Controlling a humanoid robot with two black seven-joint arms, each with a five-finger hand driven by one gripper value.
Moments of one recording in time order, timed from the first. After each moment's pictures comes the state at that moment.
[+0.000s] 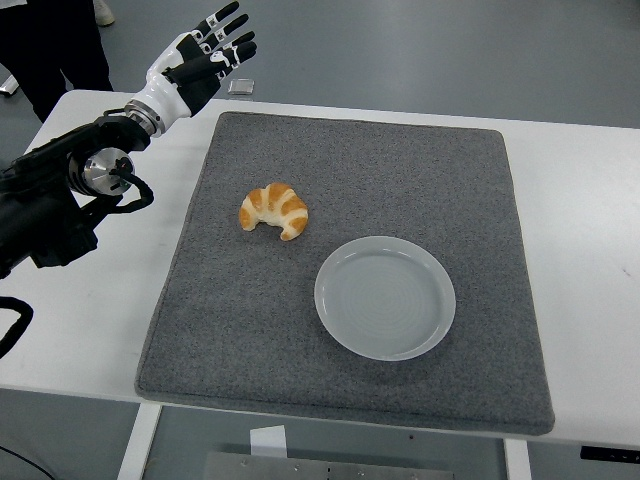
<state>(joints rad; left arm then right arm) -1.02 0.29 -0.43 -0.52 -0.09 -0.39 -0.34 0.08 0.00 -0.16 0.13 0.08 -0.20 -0.03</state>
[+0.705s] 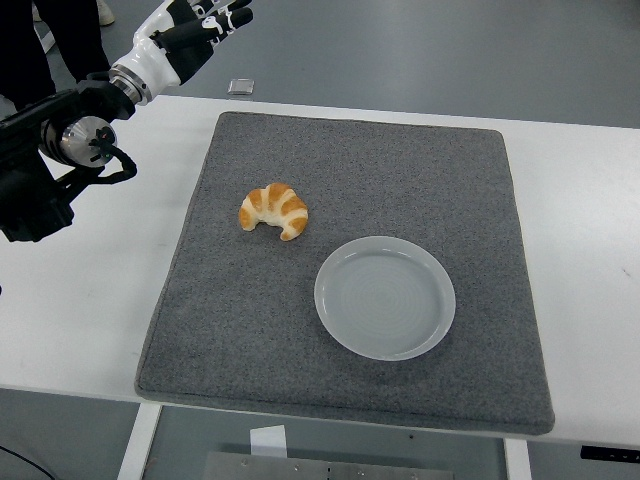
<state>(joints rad) -1.11 0.42 -0.38 -0.68 -0.09 -0.33 -0.33 0.08 0.00 -0.16 0.13 0.08 -0.20 -0.03</state>
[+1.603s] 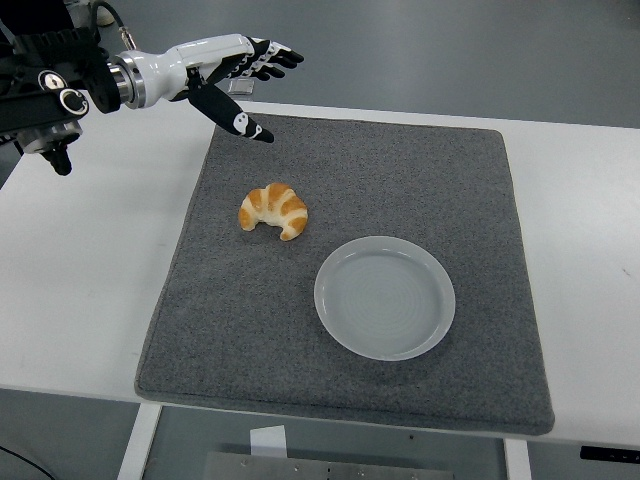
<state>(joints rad) -1.49 0.69 0.30 -1.21 0.51 -0.02 -0.32 0.08 0.00 -0.16 0.13 0.08 -0.20 -0.03</state>
